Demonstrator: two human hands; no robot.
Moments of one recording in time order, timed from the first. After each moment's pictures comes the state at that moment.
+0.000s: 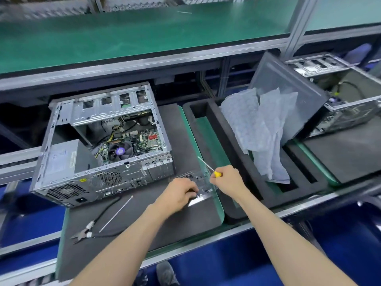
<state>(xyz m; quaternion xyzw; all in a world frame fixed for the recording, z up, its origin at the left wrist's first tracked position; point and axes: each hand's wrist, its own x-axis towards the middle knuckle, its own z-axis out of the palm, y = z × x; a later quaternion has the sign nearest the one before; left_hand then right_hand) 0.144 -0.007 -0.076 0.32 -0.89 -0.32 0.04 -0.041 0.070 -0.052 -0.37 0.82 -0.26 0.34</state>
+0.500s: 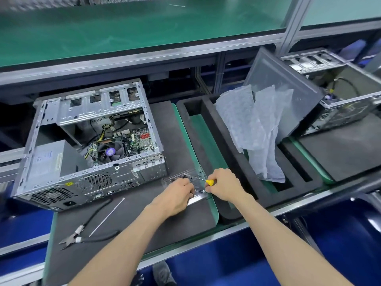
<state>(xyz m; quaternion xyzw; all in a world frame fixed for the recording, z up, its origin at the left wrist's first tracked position) 0.130 -0.009 -0.098 0.25 -0.95 -0.21 -0.02 -0.052 0.072 -0.061 -0.50 0.81 -0.12 0.28</state>
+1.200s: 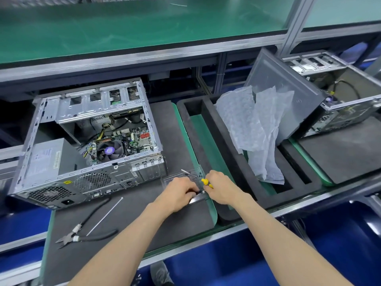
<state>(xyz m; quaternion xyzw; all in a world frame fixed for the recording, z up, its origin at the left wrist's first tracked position) 0.118 -0.008 -0.088 0.30 -0.90 -0.31 0.01 -0.050 0.071 -0.064 -0.61 0.75 -0.05 0.27</state>
